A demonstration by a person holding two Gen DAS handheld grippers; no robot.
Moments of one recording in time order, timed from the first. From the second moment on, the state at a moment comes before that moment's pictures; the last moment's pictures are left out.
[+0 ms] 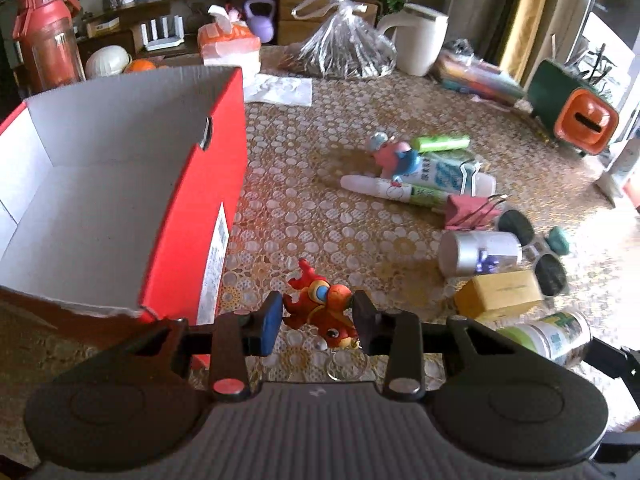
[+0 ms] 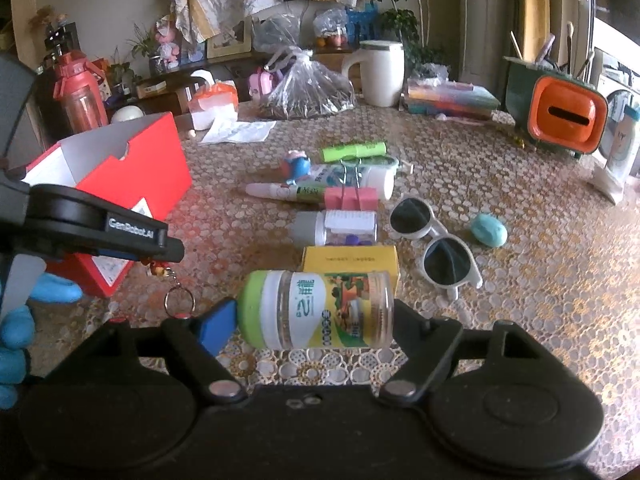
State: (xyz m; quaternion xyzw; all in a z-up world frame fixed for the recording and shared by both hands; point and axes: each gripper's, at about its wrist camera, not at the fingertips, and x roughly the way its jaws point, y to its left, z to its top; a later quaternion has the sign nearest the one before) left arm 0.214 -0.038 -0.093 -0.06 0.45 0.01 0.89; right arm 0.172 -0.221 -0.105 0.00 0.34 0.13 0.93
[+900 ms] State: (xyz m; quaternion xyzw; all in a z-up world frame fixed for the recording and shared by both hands) left arm 0.191 0.061 0.022 -0.07 0.38 0.00 0.92; right arm 0.171 -0.141 -0.003 -0.07 0.30 0.22 0.93
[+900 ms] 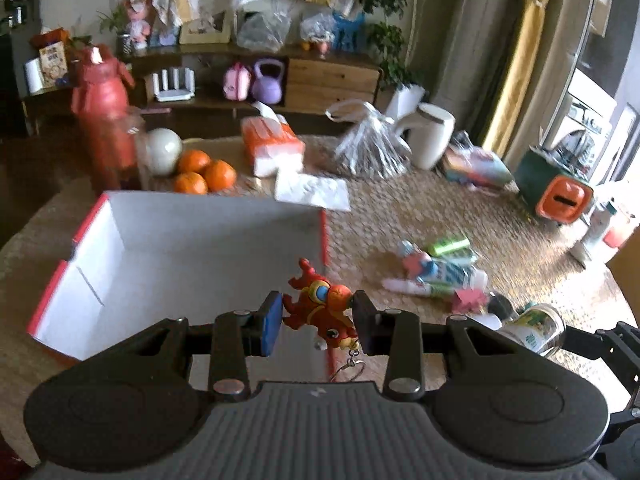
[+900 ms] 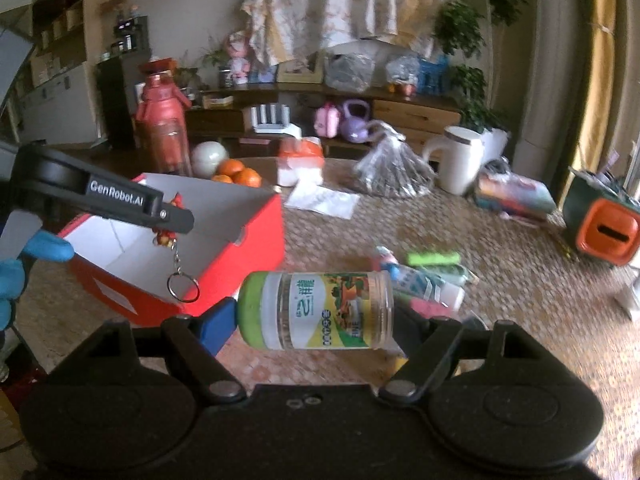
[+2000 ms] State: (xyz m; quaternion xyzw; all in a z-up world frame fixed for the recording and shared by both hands) left arm 0.261 0.200 -0.060 0.04 0.48 0.09 0.87; right arm 0.263 0.065 -0.064 -0.16 0.39 0.31 0.85
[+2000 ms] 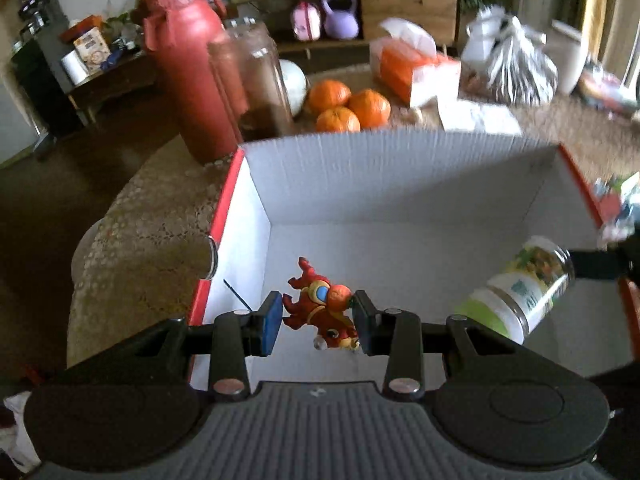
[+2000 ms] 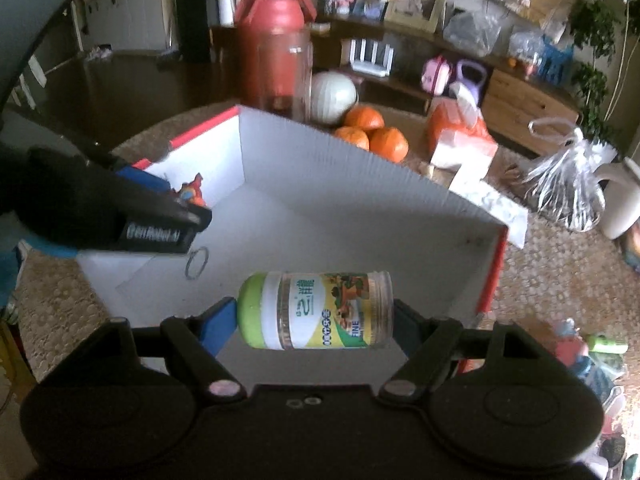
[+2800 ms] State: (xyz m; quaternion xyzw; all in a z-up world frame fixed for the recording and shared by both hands) left arm 0.294 0.213 -0.112 0.06 0.57 0.06 0.81; right arm 0.291 0.096 -0.091 -0.22 0.49 0.30 0.79
